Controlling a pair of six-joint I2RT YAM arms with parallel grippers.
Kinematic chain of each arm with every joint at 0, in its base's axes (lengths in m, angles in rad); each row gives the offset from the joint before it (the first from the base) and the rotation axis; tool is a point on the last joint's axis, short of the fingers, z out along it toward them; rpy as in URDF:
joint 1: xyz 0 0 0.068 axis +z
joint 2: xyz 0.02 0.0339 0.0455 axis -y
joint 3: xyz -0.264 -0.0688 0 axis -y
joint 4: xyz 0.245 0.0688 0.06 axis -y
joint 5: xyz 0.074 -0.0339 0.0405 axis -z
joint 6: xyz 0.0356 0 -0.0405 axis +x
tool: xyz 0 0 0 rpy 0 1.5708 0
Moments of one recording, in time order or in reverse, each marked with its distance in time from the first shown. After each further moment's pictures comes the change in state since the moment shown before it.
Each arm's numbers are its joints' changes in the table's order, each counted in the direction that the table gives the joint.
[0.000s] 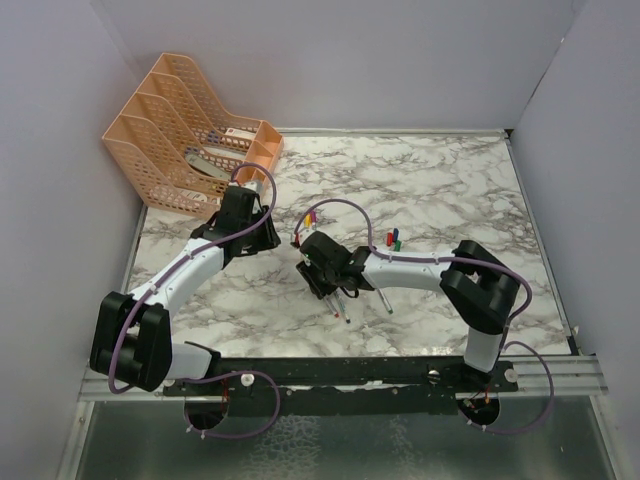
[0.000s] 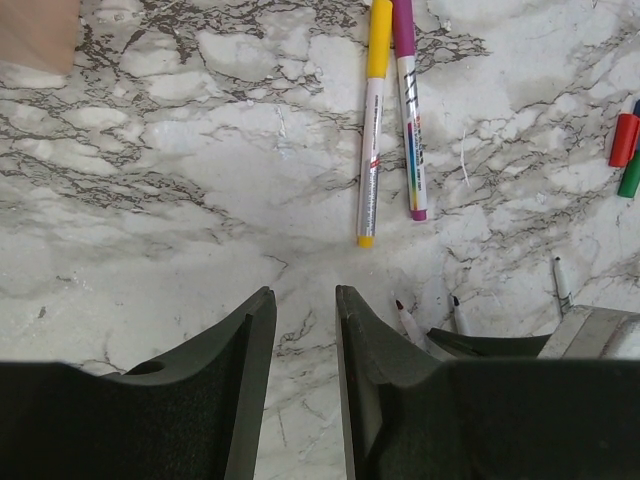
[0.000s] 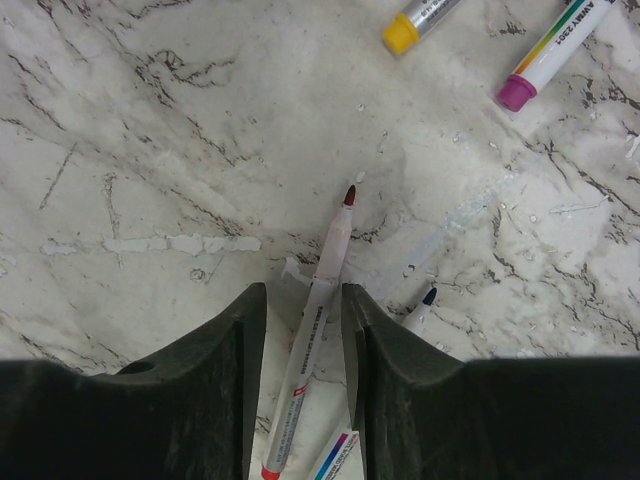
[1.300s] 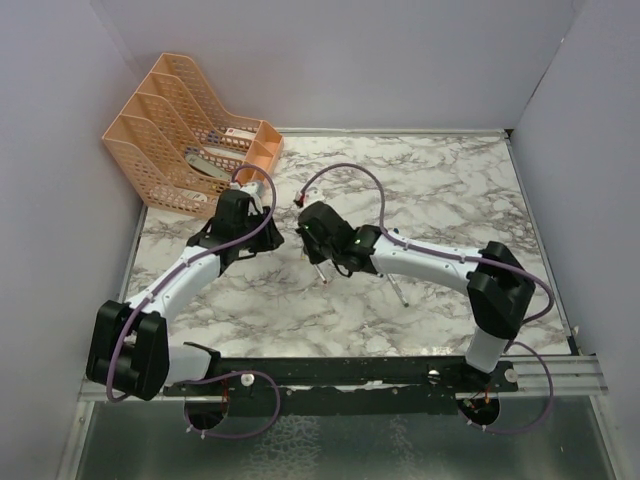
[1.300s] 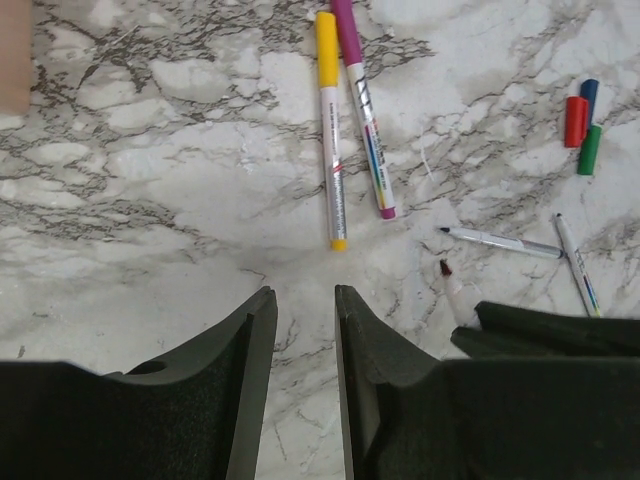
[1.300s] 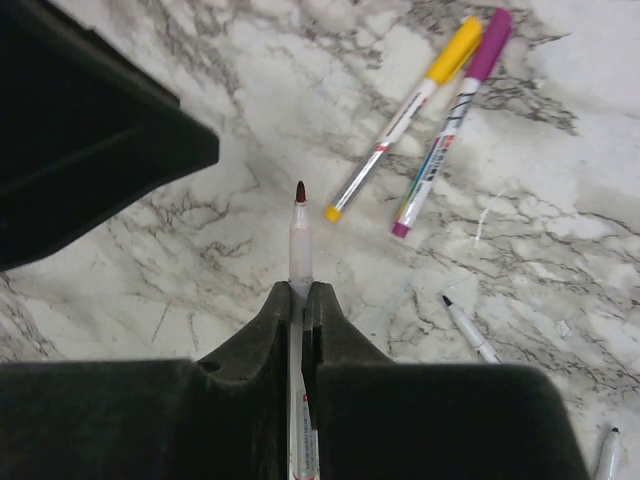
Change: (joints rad) left arm 0.015 0.030 -0.049 0.084 0.071 0.062; right arm -0.019 0.046 0.194 -0.053 0.149 0.115
